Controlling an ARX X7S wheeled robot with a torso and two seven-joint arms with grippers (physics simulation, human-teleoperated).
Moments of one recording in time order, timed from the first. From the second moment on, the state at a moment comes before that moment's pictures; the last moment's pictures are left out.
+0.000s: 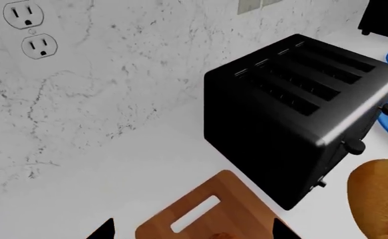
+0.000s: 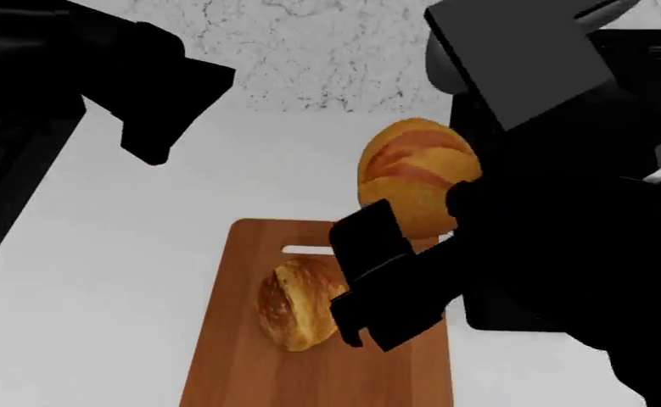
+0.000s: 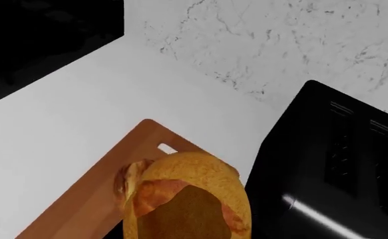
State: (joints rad) left arm -1.93 -0.58 1.21 -0.21 -1.90 -0.97 -0.33; right arm 1.64 0.80 -0.75 -0.19 2.36 1.31 1.14
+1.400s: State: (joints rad) left arm -1.90 -0.65 1.17 -0.13 -1.92 -0.93 -0.40; right arm 1.53 0.47 -0.96 0.27 2.00 1.47 0.68
